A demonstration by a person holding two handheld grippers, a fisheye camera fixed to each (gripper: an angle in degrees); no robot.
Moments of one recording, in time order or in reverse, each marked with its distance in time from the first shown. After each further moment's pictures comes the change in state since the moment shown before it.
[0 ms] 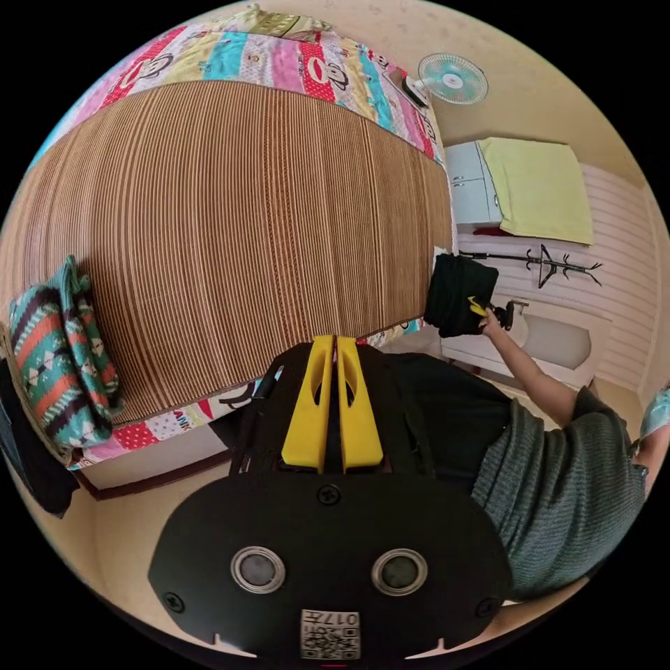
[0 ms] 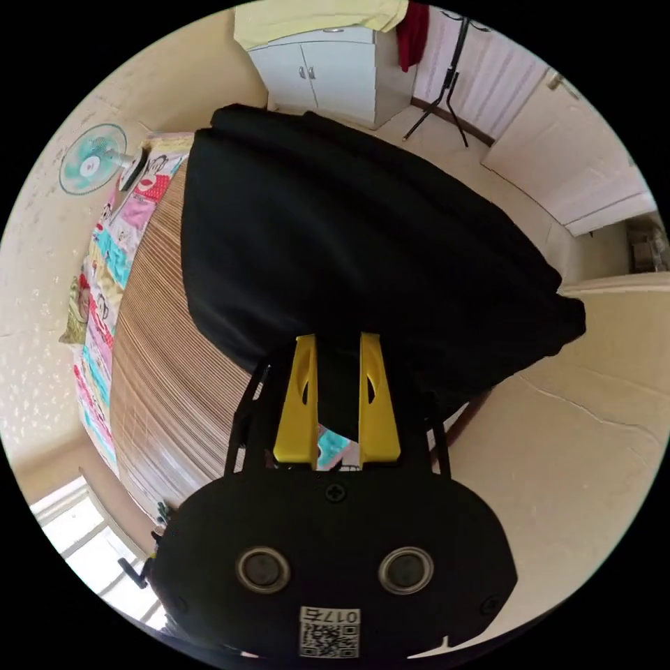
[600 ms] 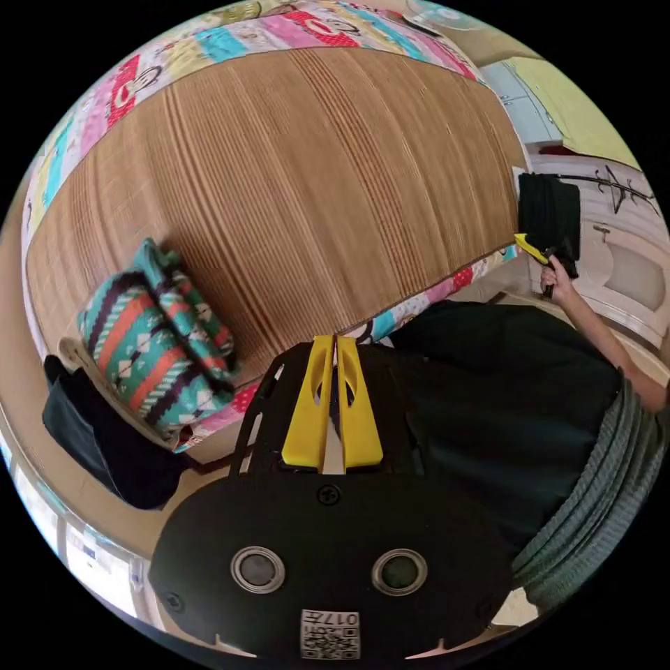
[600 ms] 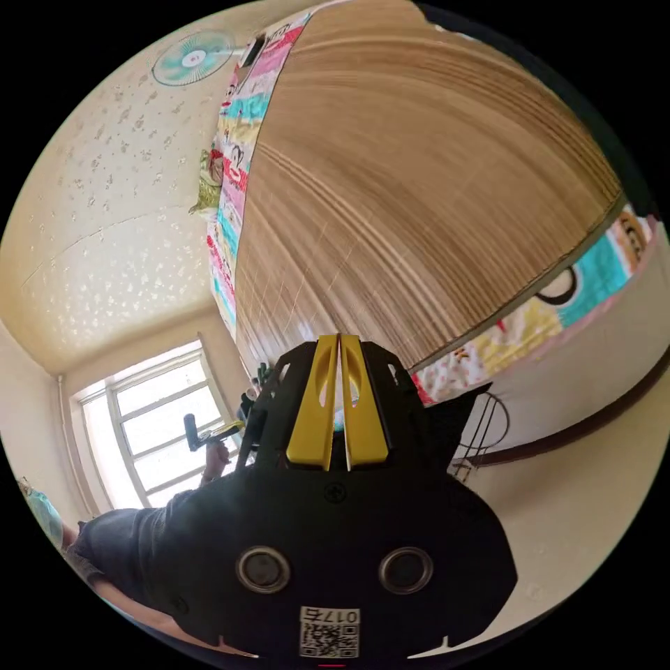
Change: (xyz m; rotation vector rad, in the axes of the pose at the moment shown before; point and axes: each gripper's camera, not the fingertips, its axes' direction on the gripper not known) left arm 0.001 0.000 -0.024 -0.248 -0.346 0.201; right arm -0.132 0.129 0.199 -0.417 -0.644 -0.236
